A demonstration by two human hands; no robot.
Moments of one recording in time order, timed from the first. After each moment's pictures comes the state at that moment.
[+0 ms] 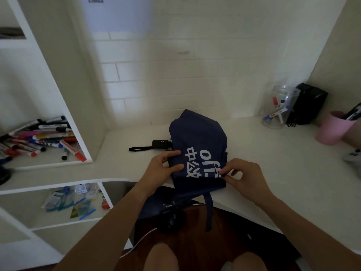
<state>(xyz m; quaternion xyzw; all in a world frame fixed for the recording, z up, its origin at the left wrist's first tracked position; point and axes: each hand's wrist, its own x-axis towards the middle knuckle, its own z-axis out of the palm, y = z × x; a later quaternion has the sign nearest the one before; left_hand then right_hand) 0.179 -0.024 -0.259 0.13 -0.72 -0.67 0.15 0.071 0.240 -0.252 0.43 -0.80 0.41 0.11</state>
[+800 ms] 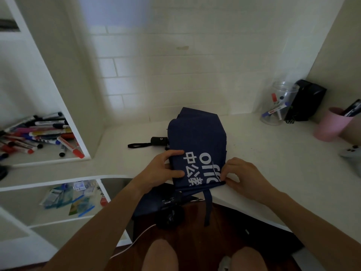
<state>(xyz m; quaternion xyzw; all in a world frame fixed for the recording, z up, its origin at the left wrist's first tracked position) 0.193 -0.021 -0.246 0.09 -0.74 -0.66 0.05 0.062 0.248 -0.260 0.51 -0.82 0.25 0.08</state>
